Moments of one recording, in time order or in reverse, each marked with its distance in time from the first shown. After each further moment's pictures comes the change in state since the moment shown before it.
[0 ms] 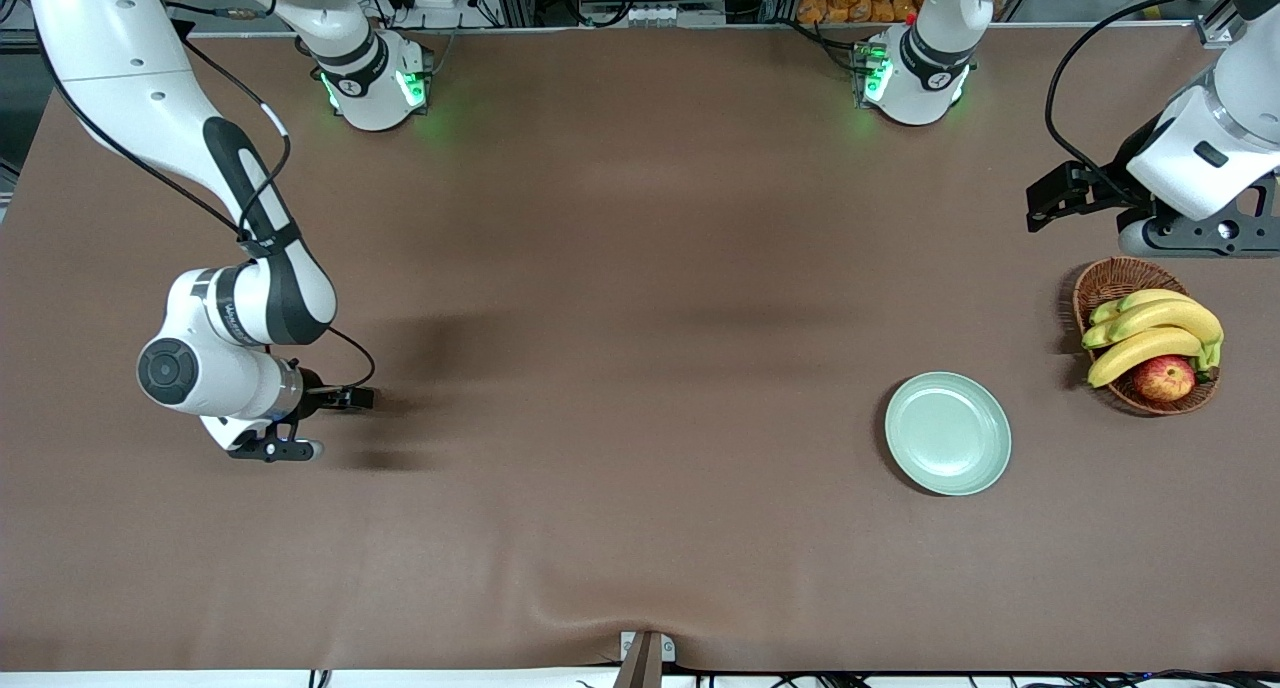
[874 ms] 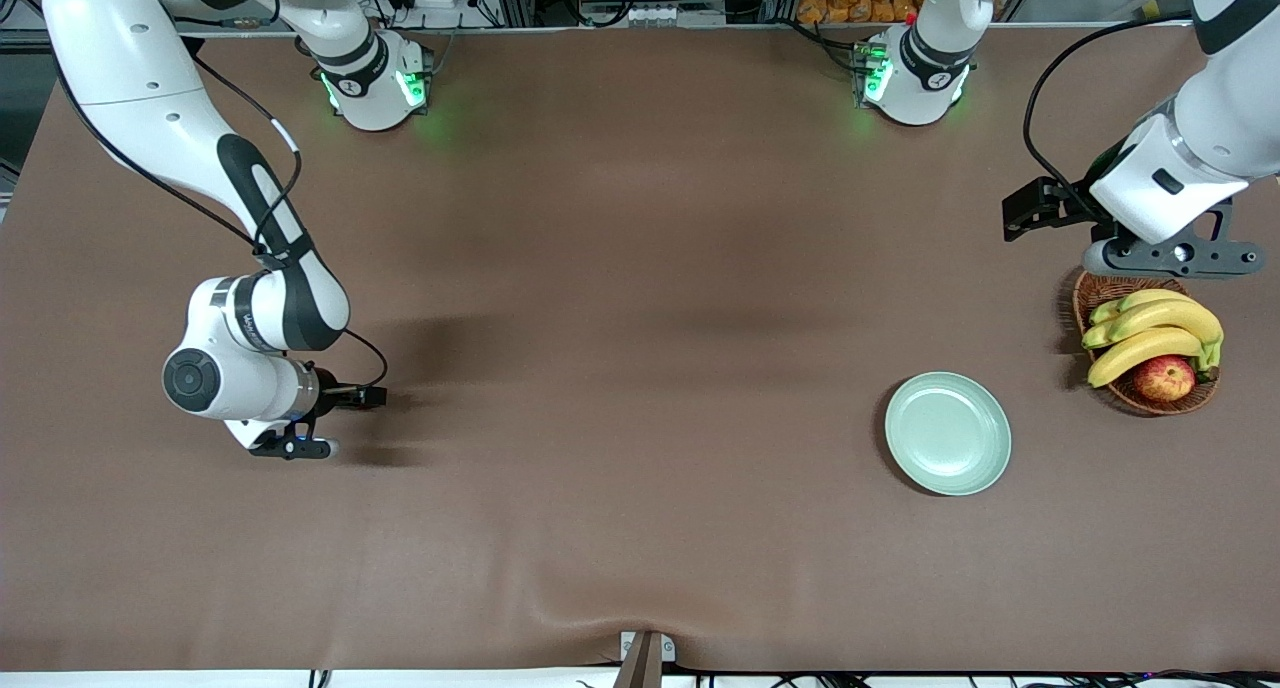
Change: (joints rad) left arm -0.015 0.037 -0.011 -0.001 -0.004 0.000 0.000; right arm 0.008 0.040 0.003 -0.004 0.016 0.002 0.000
